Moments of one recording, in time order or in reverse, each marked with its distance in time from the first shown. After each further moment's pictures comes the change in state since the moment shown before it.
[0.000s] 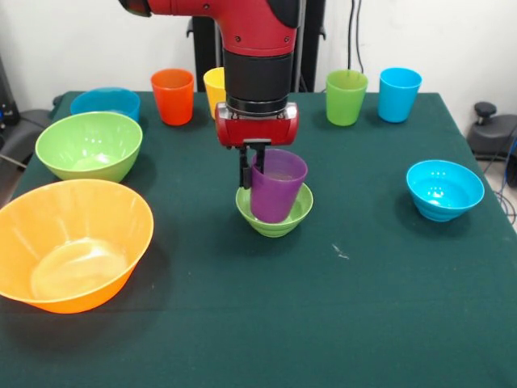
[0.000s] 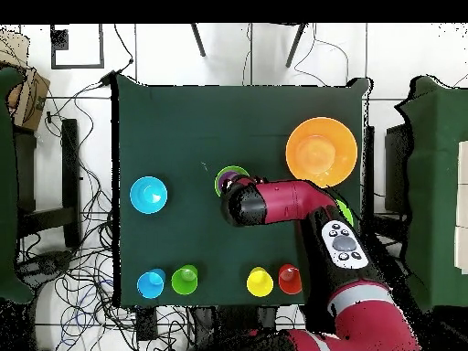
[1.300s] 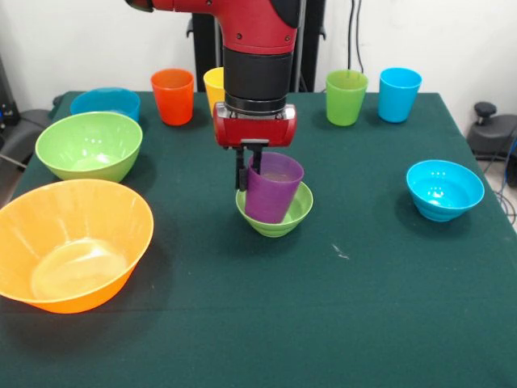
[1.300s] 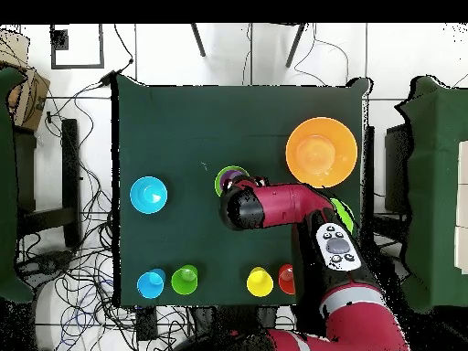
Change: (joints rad) arm 0.043 0.002 -0.058 0.000 0.000 -0.076 0.000
